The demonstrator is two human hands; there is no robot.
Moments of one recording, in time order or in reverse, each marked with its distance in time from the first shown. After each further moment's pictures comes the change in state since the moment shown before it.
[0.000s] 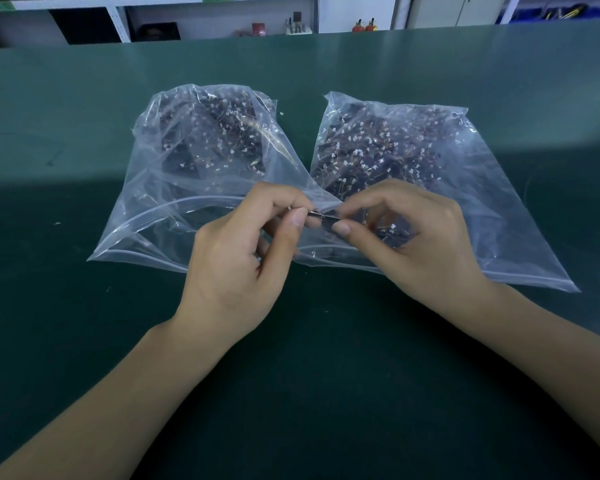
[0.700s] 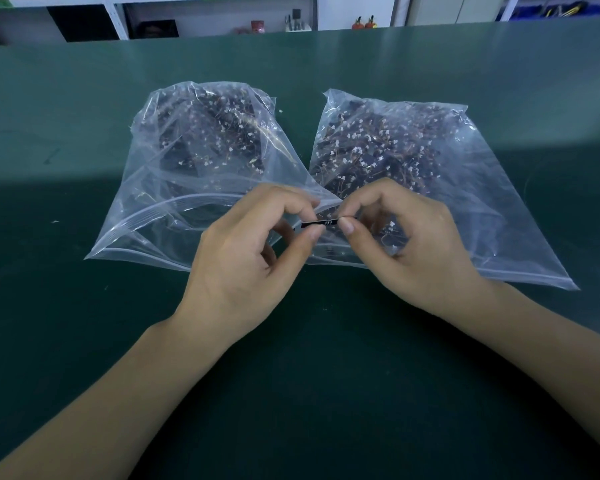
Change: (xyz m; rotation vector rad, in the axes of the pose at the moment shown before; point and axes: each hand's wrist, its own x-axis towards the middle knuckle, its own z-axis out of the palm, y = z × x) left_hand 0.001 0.001 0.003 0.009 -0.055 -0.018; right_hand -0.002 -0.006 0.001 0.071 -0.070 0.046
